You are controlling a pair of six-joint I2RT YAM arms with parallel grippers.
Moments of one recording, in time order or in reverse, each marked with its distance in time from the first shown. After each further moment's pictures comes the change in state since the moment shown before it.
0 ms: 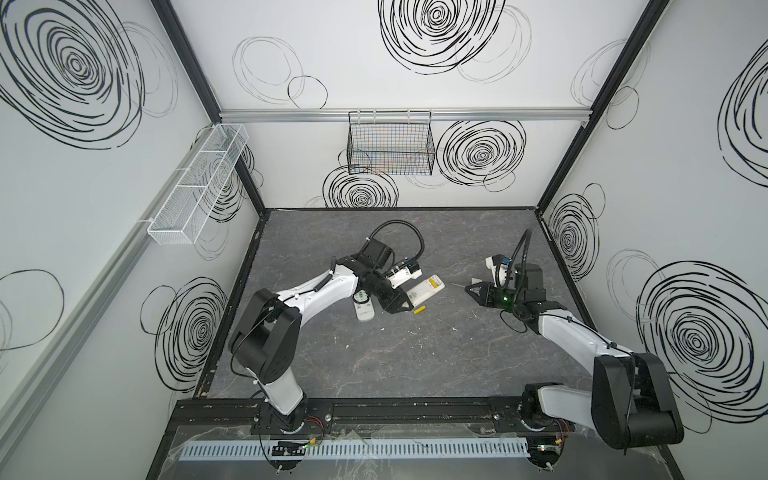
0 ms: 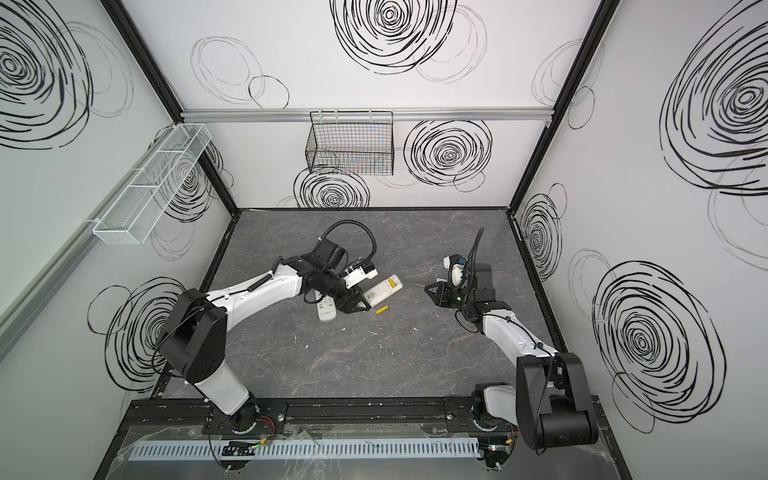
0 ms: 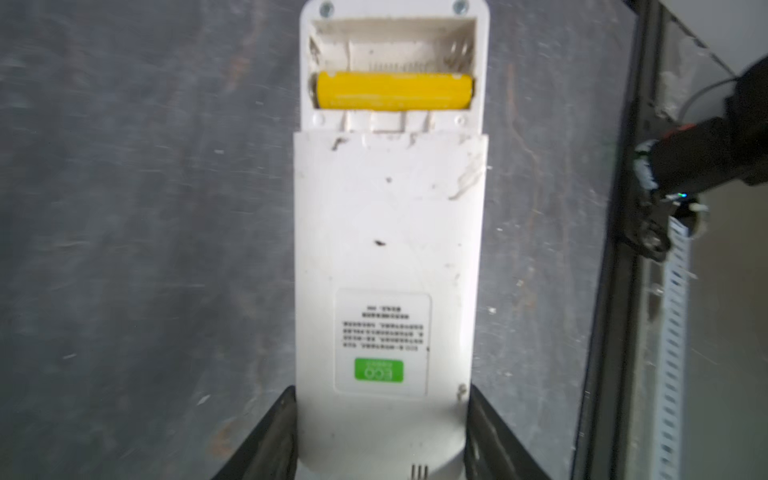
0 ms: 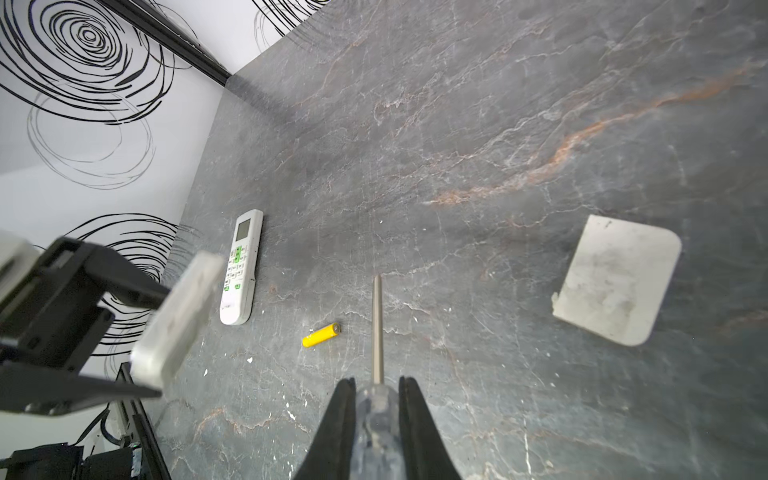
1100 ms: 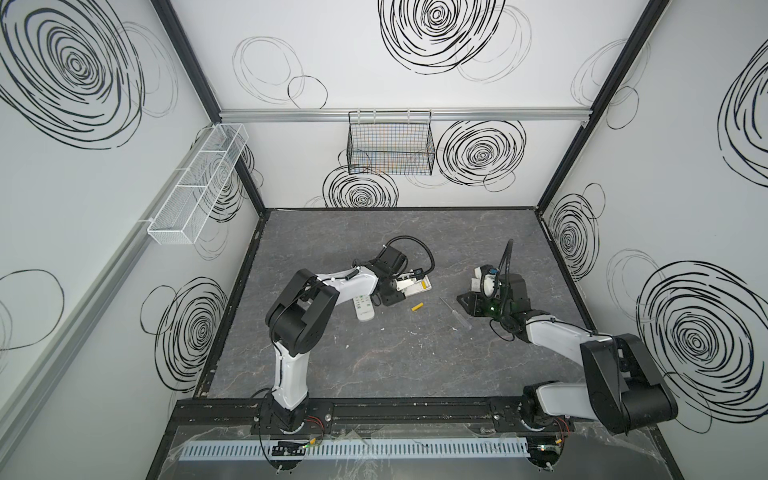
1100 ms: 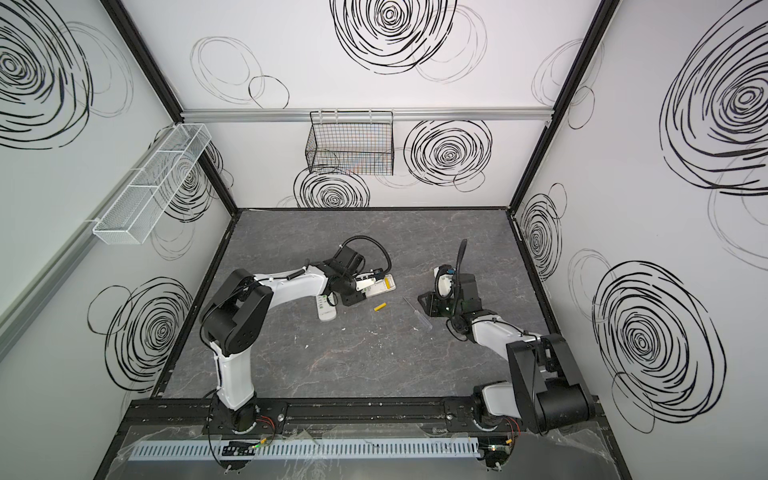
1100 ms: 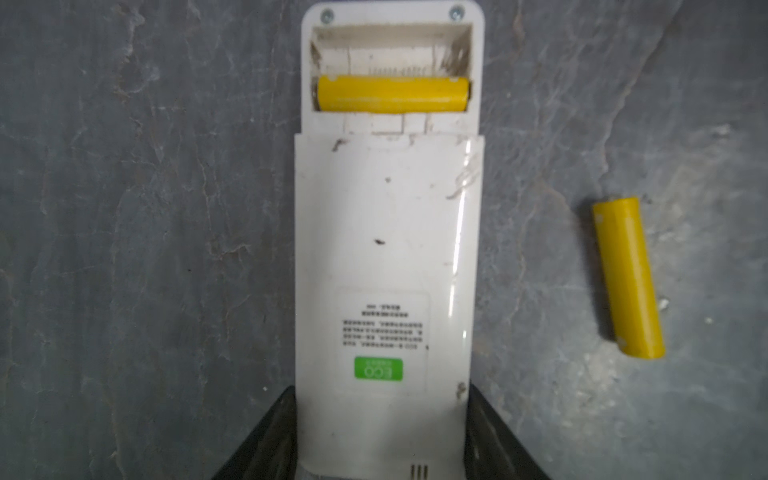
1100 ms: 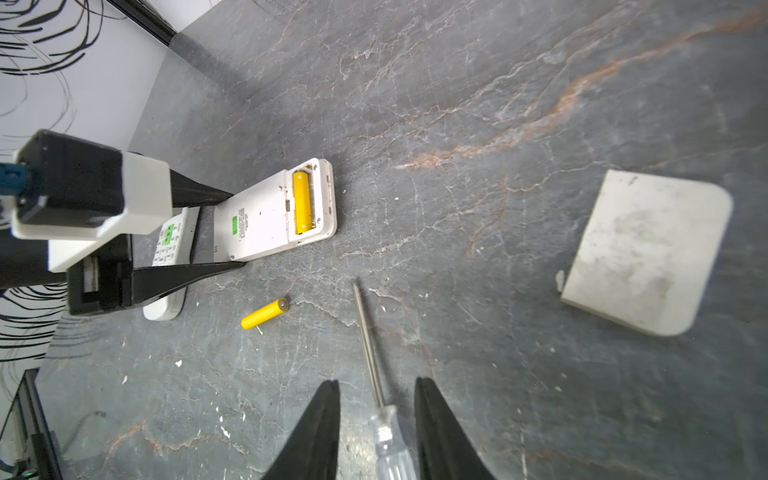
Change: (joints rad) left arm -0.070 0.267 0.044 0.195 -0.475 0.295; right arm 0.110 0.062 -0.124 0.176 0.183 -0.010
